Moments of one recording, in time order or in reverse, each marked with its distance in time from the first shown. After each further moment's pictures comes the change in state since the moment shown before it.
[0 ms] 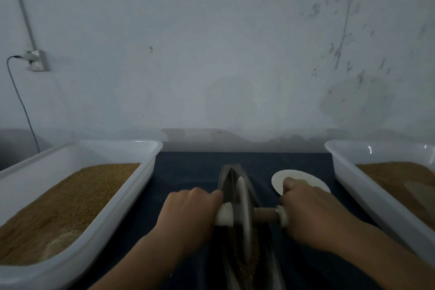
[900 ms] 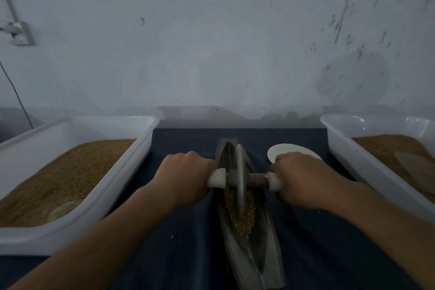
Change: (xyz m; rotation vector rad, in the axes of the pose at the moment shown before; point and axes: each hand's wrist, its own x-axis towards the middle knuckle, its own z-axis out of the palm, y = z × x) left_hand 0.010 -0.012 -0.002 0.135 0.002 0.028; right_hand 0.005 0.002 -0.004 -0.016 -0.028 -0.098
